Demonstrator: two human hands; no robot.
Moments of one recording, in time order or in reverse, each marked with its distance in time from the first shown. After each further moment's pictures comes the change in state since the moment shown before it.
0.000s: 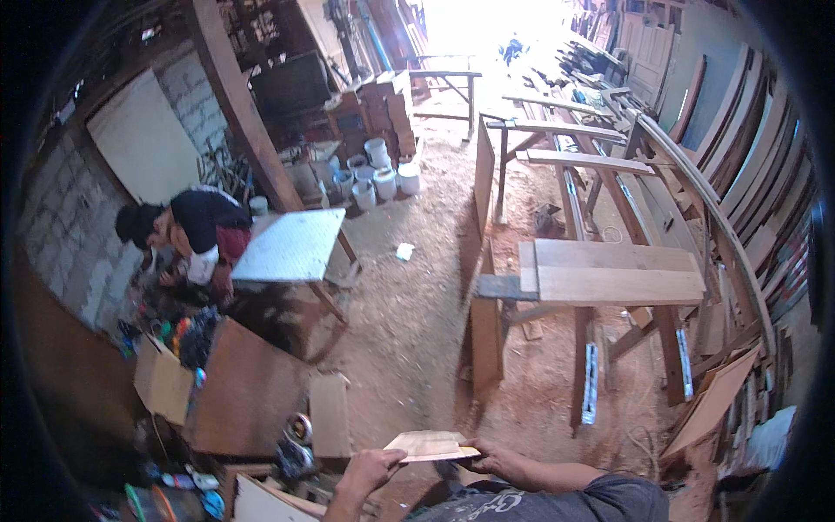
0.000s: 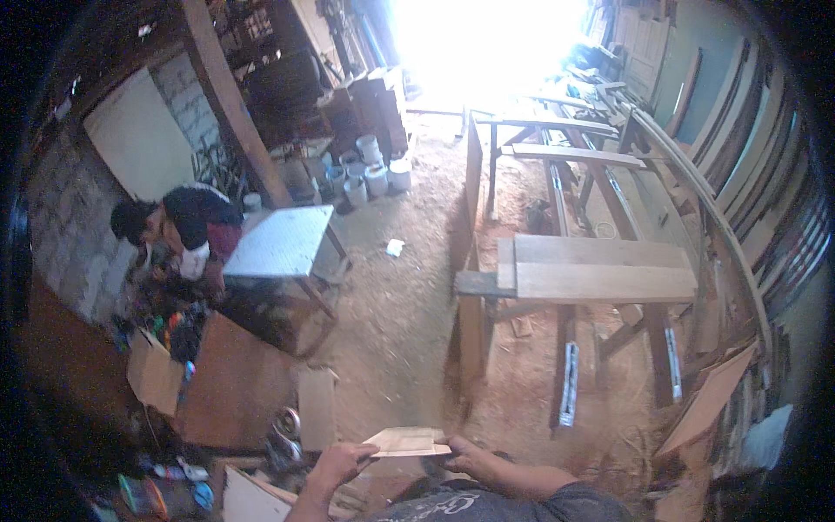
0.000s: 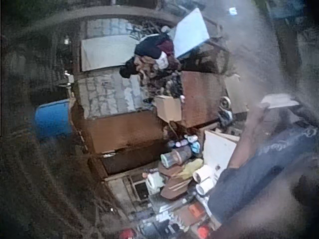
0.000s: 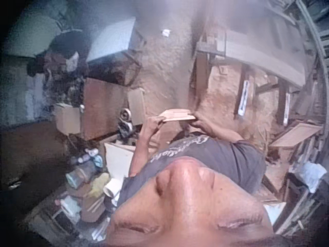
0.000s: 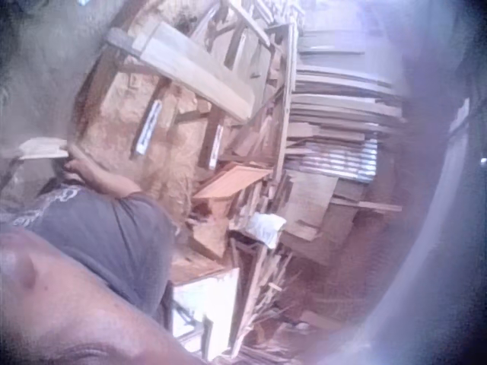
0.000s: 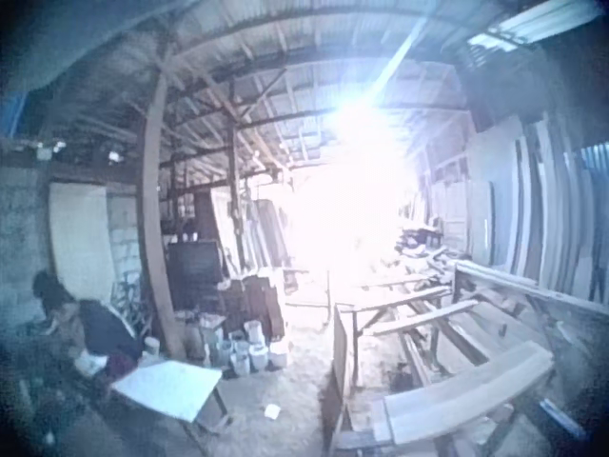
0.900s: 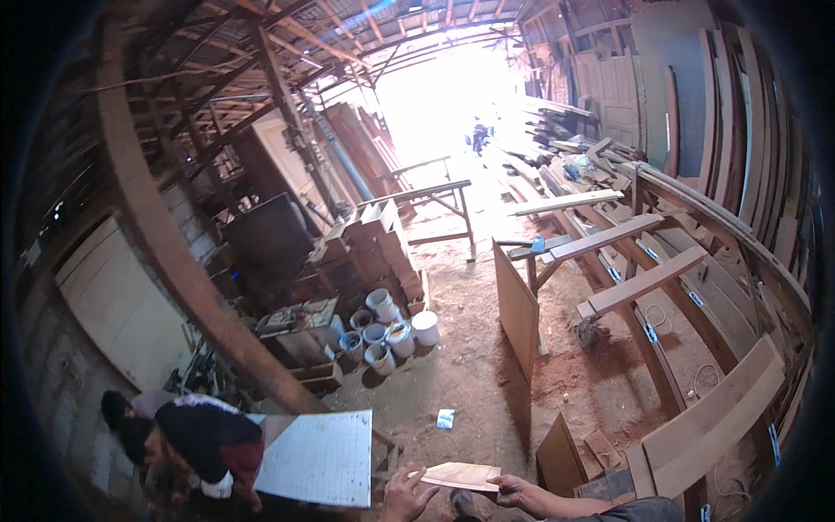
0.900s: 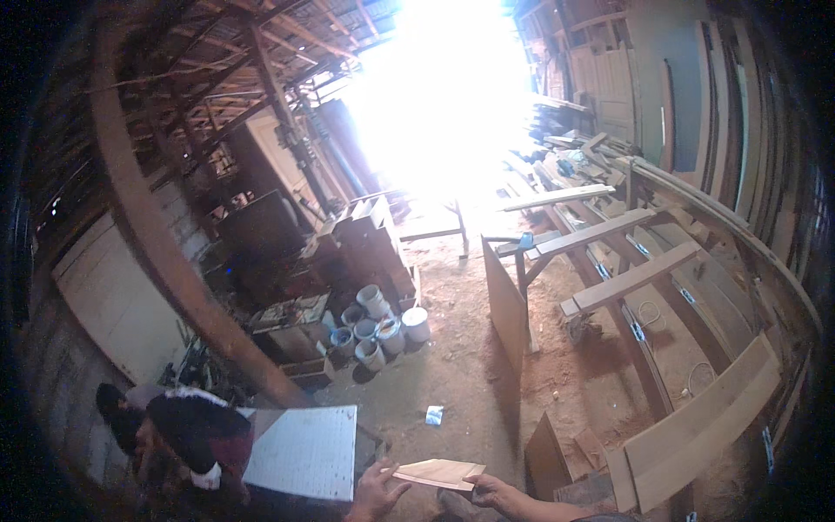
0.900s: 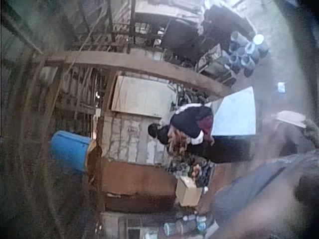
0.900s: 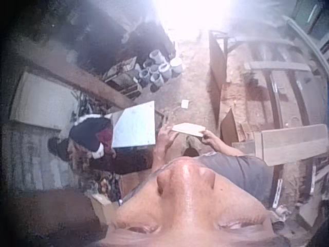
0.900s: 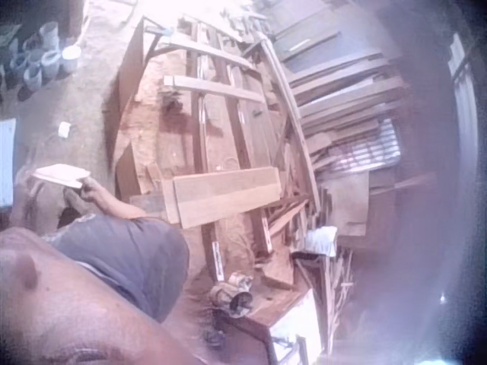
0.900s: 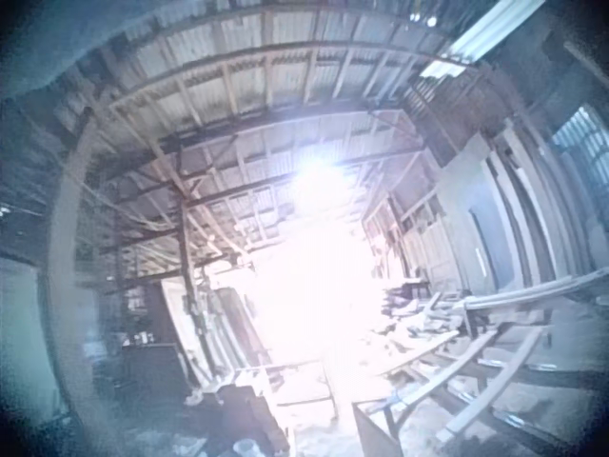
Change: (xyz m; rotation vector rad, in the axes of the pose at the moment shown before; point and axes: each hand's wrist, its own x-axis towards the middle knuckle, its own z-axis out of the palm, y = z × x) left_hand 0.543 -0.209 -0.303 0.105 0.361 0.129; right_hand 0.429 -0.339 -0.232 0.184 0.229 -0.232
